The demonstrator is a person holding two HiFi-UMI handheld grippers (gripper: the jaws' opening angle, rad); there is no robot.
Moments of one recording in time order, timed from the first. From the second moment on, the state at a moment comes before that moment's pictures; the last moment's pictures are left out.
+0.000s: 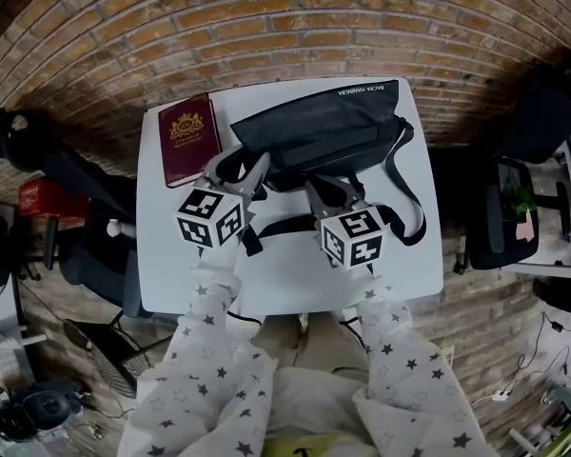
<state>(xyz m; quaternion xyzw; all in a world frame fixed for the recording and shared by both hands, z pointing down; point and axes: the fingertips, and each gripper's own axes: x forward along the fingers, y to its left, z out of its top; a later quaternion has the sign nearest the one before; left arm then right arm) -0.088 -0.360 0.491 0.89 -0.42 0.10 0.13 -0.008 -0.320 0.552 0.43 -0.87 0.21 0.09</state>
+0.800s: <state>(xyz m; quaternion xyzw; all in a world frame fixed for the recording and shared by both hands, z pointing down) -0.094 -0.364 0.492 0.88 -0.45 0.10 0.14 0.042 -0.339 0.546 0.47 -0.85 0.21 0.09</state>
